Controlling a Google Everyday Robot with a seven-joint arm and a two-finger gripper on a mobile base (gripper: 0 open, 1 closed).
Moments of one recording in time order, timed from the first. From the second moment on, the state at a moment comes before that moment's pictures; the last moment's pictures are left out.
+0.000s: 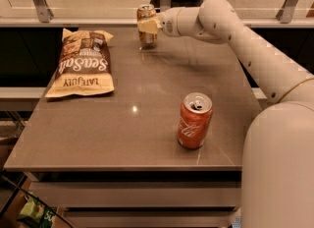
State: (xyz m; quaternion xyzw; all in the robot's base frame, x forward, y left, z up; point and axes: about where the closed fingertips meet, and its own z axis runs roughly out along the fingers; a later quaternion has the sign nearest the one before) arm 0.835 0.018 0.893 -0.34 0.72 0.27 0.54
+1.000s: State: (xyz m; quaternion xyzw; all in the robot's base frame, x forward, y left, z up) arm 0.806 -0.027 0.911 -0.32 0.77 0.22 0.51
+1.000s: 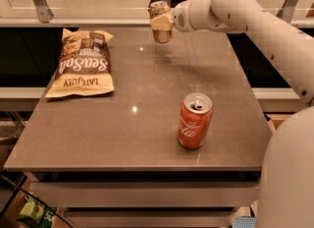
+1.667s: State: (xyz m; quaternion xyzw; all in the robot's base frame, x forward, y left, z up) arm 0.804 -0.054 0.931 -0.32 0.80 0.17 0.48
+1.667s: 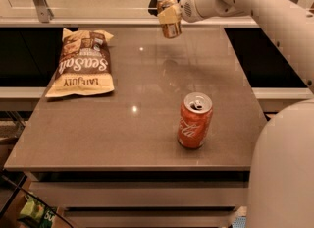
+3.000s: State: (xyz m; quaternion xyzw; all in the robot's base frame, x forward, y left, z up) arm 0.800 -0.083 0.925 -0.33 0.85 0.10 0.39
